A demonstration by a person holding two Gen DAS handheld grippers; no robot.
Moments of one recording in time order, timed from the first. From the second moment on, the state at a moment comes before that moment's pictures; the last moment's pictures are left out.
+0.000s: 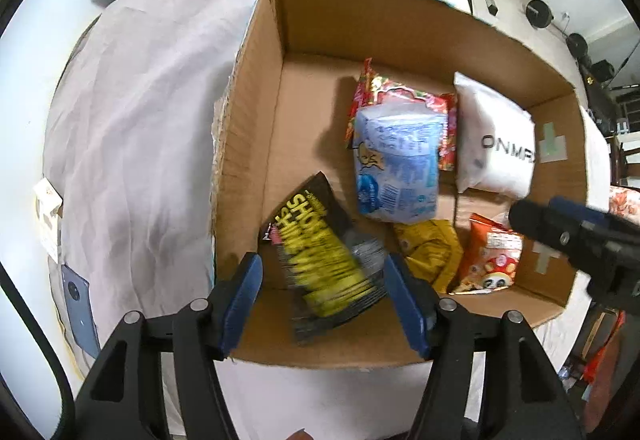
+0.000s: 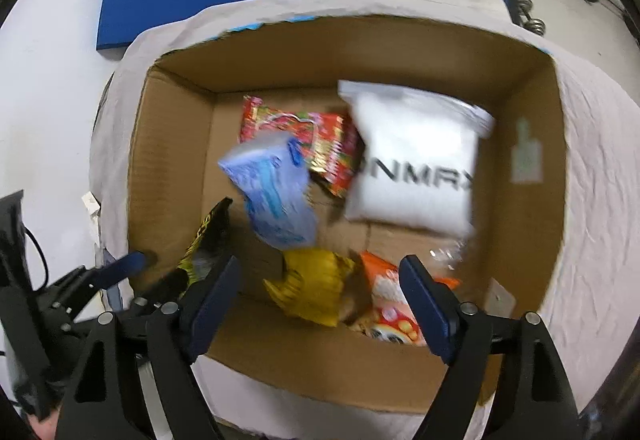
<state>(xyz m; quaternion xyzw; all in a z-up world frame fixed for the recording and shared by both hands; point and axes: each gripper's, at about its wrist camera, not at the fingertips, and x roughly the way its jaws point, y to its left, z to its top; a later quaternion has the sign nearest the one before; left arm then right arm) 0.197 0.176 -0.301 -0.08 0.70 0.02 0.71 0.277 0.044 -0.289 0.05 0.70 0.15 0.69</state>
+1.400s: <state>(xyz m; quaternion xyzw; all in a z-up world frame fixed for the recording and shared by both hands) 0.156 0.157 -0.177 -0.04 0.56 0.05 0.83 0.178 -0.027 -0.191 0.02 0.62 0.03 0.78</state>
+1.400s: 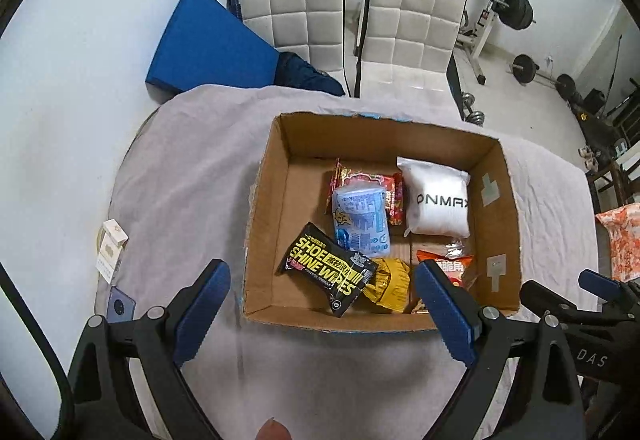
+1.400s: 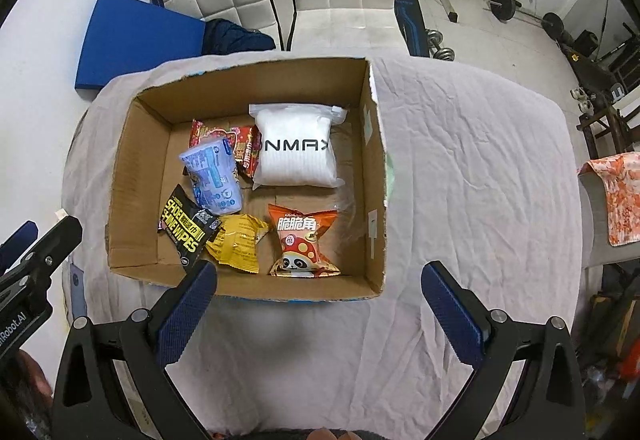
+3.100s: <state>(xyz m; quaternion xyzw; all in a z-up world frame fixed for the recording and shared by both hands) 0.033 0.118 0.000 -0.03 0.47 0.04 0.88 0.034 -0.065 0.024 0.01 0.49 0.04 0.87</state>
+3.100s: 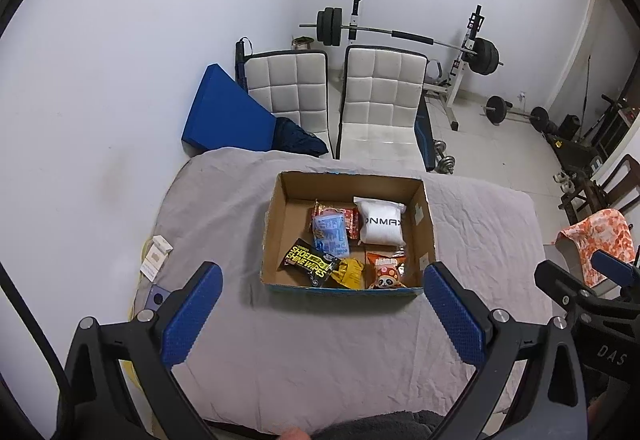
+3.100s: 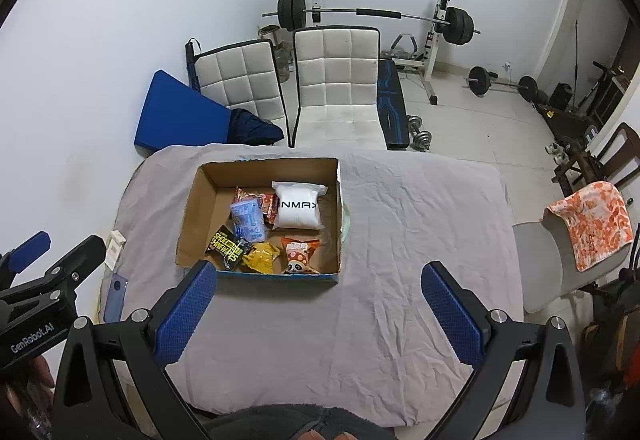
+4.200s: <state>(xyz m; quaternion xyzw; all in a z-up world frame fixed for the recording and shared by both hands) 0.035 0.117 0.003 -0.03 0.47 0.04 0.88 0.033 -0.066 0.022 0.01 0.49 0.03 0.87</state>
